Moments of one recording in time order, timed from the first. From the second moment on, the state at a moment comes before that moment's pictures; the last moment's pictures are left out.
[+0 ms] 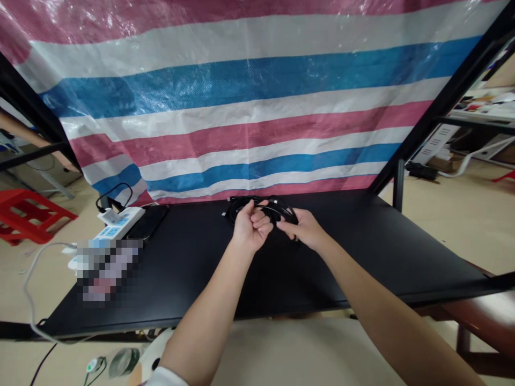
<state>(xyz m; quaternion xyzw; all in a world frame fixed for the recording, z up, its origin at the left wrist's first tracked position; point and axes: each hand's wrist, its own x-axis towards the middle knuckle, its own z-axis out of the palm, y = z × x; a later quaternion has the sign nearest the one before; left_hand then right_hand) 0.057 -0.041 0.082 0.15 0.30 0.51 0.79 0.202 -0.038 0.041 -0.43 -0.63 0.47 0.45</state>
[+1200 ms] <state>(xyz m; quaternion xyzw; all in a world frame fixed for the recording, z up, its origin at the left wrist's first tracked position) 0.054 0.006 0.033 0.85 0.40 0.30 0.16 0.241 -0.017 0.016 -0.46 -0.64 0.33 0.52</state>
